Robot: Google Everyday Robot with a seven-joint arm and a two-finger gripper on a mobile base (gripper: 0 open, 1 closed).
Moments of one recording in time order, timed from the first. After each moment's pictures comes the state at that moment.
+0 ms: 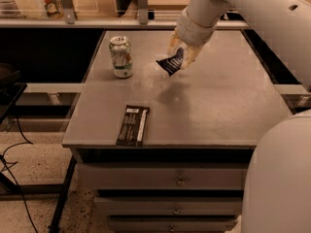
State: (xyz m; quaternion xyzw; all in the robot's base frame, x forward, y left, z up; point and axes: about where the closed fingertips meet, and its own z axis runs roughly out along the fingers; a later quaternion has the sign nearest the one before) arm 0.691 -0.081 0.881 -0.91 0.36 -0.09 0.19
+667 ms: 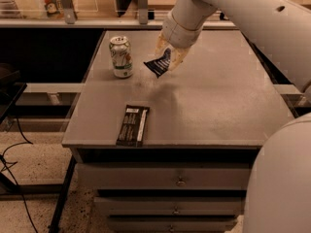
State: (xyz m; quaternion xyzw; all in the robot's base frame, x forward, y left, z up) arm 0.686 -0.042 0.881 -0.91 0.34 -0.09 0.20
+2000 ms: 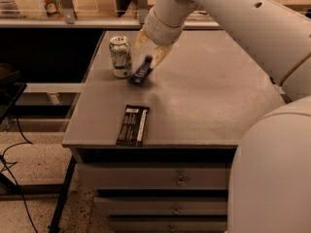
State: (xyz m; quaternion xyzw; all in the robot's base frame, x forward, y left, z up) arm 0.688 0.010 0.886 -0.92 0.32 -0.07 0.22
